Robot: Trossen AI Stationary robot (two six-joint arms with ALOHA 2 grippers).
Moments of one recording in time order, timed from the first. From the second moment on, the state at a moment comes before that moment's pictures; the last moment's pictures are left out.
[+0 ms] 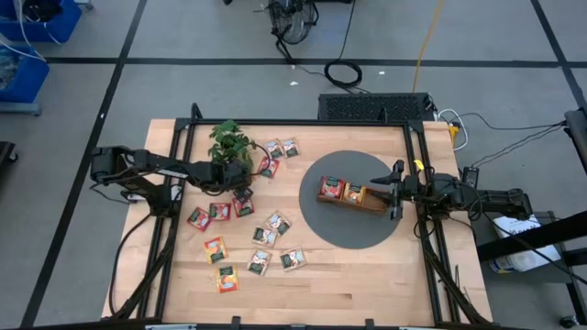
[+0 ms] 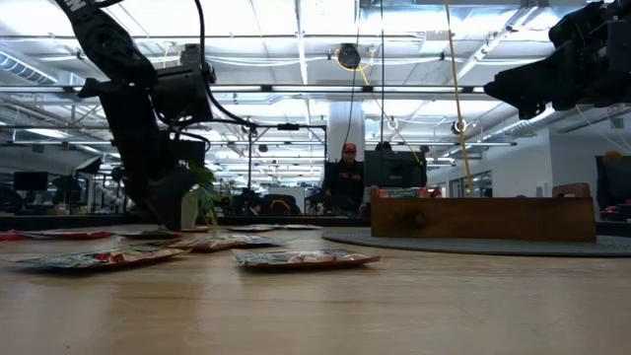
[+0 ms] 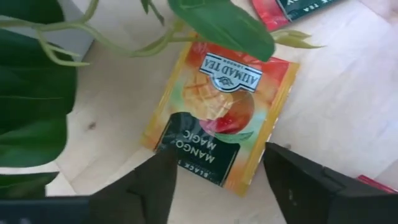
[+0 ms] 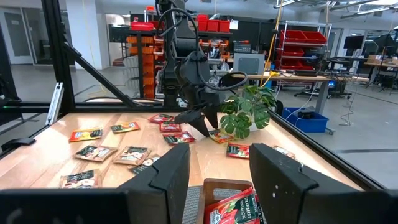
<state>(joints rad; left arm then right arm) 0.21 1.47 0.57 -0.45 -0.33 -0.55 -0.03 0.01 0.04 0.01 0.10 -0.04</state>
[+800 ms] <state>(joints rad) 0.07 1.41 0.61 -0.39 -0.08 -0.44 -0.03 0.01 0.04 0.01 0.10 -0.04</state>
